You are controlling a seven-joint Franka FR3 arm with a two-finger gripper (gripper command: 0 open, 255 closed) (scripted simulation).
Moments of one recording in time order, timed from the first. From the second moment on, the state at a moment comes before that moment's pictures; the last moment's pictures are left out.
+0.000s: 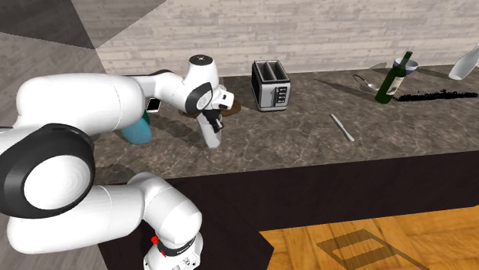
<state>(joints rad) 0.18 -0.67 0.32 -2.69 0.31 2.22 0.43</state>
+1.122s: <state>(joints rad) 0.16 -0.72 0.28 -2.50 0.26 1.98 0.45</state>
